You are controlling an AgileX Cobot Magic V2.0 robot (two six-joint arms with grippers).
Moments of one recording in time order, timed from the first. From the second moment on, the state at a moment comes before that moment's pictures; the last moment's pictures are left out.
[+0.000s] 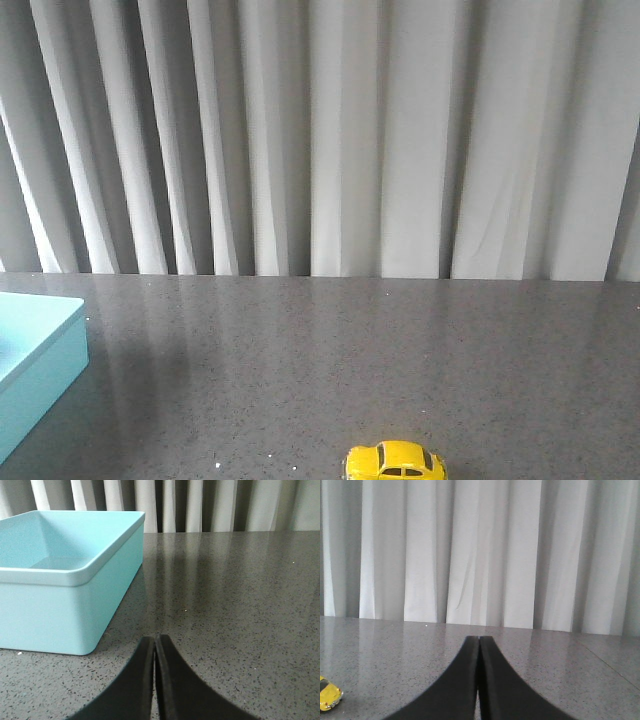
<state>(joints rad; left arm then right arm) 0.06 -0.01 0.02 -0.08 0.22 0.02 -0.09 -0.01 0.03 -0.04 -0.12 -0.04</state>
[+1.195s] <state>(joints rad) 0.06 -0.01 0.02 -0.08 0.22 0.02 -0.09 0.05 -0.24 0.05 0.19 0.22</state>
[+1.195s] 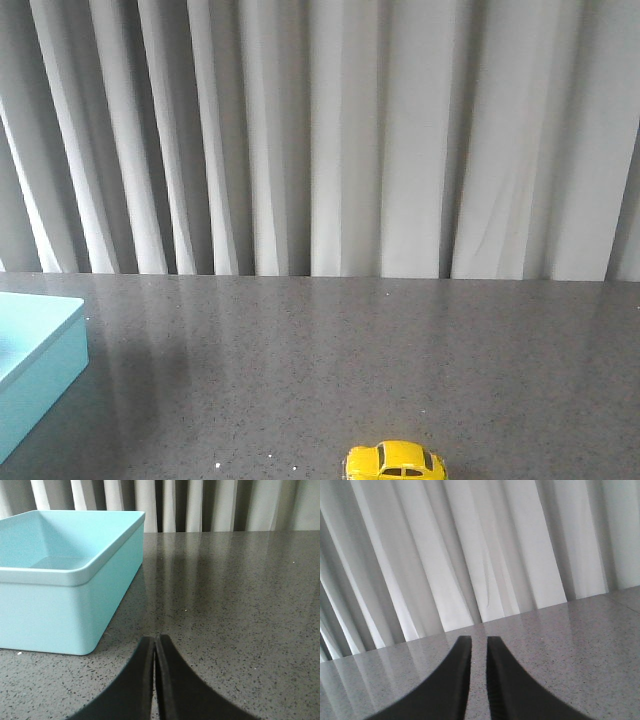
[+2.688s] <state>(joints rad) 0.06 -0.01 0.02 -0.08 0.22 0.02 0.40 1.78 -1.58 0.03 1.08 0.25</state>
